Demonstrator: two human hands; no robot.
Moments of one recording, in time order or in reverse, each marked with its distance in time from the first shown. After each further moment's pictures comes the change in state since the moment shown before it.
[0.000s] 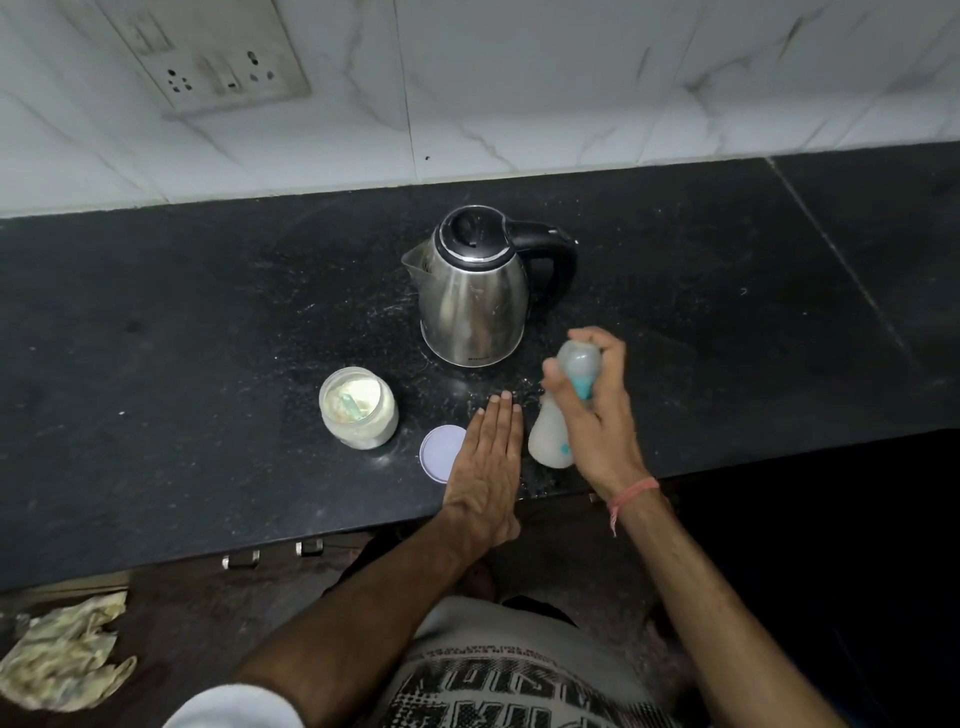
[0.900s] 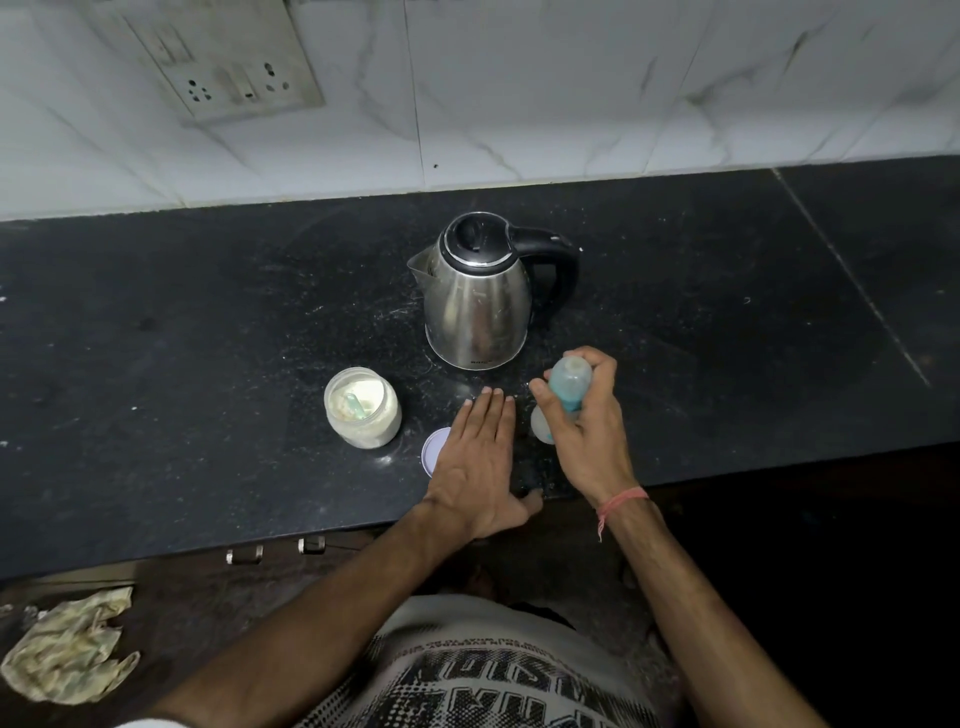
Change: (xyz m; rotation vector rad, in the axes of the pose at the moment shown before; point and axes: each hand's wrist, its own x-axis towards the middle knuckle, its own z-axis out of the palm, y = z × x) left_hand -0.015 -0.026 -0.037 -0.324 0.058 -0.027; right_hand 0.003 0.029 0.001 -0.072 -0.122 -0.016
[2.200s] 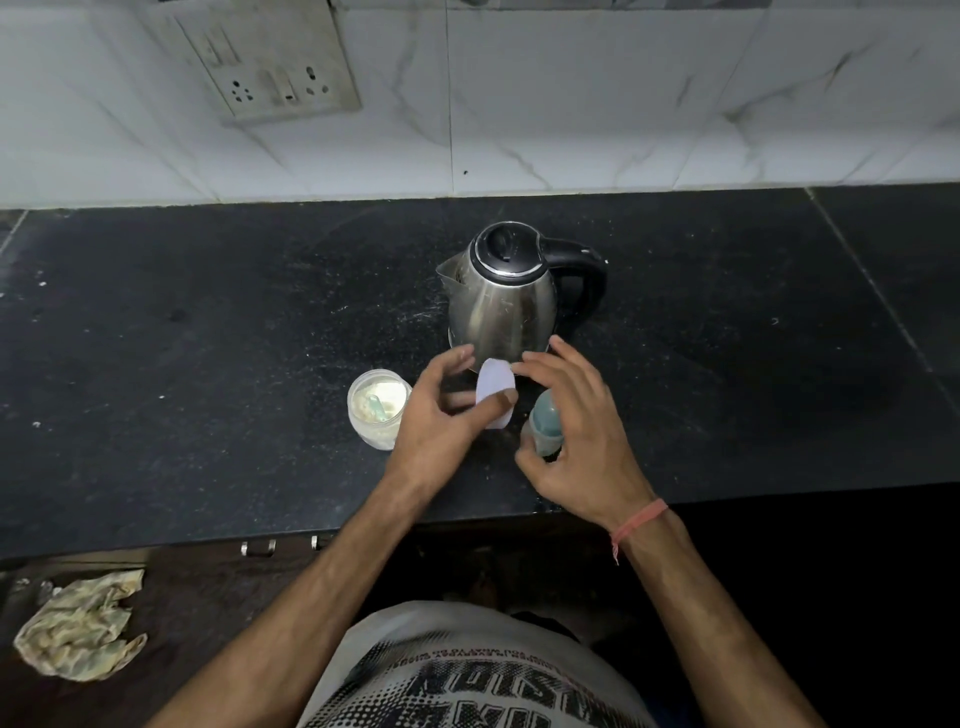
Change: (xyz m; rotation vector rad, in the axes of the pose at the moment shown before) left_hand -0.024 -0.048 -0.075 -1.518 0.385 -0.365; right_hand 0.001 -0.036 0.005 -0.409 -0.271 -0.431
